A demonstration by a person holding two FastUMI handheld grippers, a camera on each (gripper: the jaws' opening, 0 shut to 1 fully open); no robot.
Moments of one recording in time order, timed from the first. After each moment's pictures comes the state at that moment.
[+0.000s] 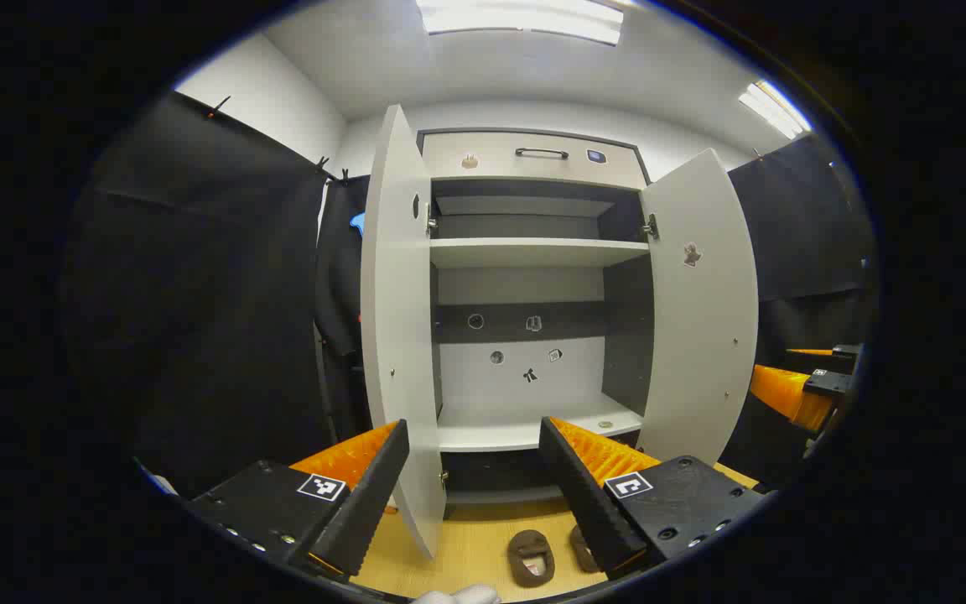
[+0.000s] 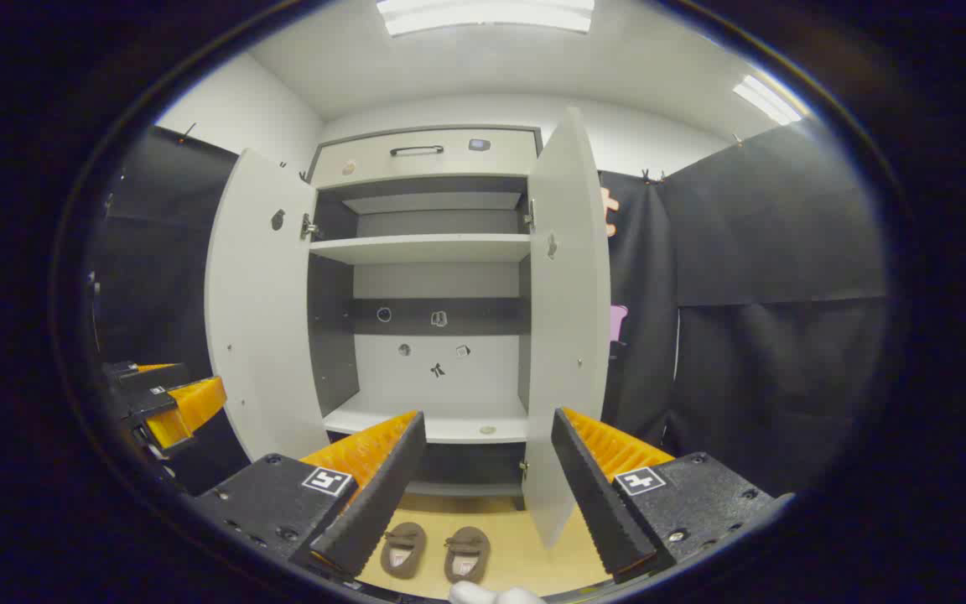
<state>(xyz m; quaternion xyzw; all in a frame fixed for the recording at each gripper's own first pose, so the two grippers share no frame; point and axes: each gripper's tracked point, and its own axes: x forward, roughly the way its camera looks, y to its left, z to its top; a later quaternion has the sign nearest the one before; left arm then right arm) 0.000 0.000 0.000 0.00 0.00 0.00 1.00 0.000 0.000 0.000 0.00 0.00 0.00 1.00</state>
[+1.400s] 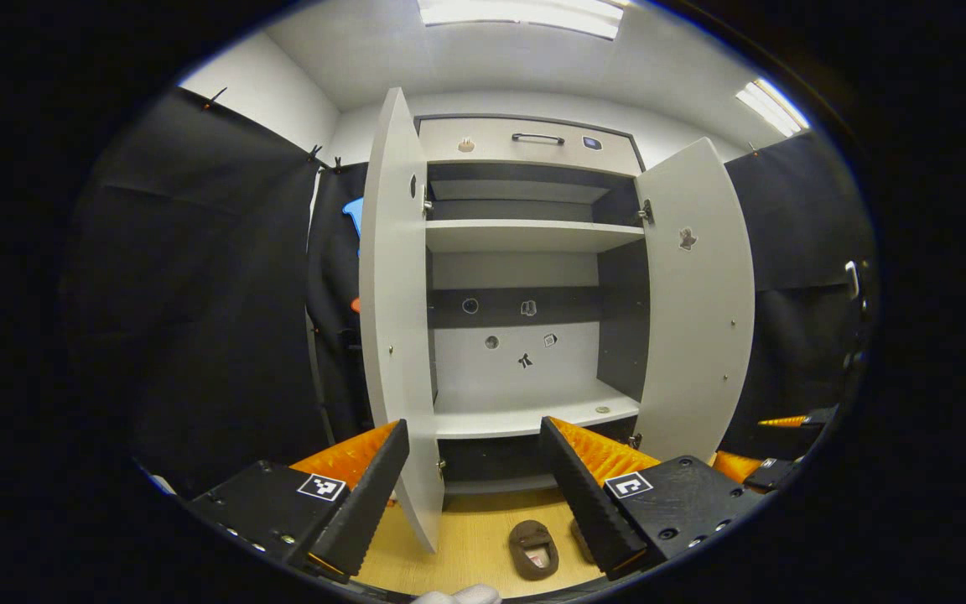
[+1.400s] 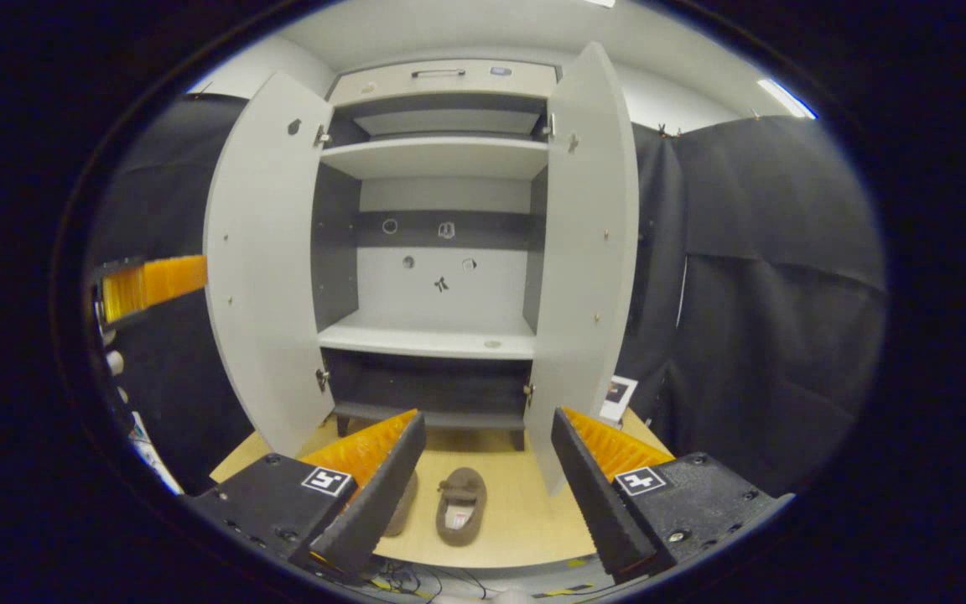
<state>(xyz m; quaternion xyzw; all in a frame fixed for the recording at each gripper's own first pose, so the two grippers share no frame) -0.002 0.006 -0.027 0.00 0.03 -0.02 1.00 -0.008 0.006 -0.167 -0.03 0.14 -0.01 0.99</state>
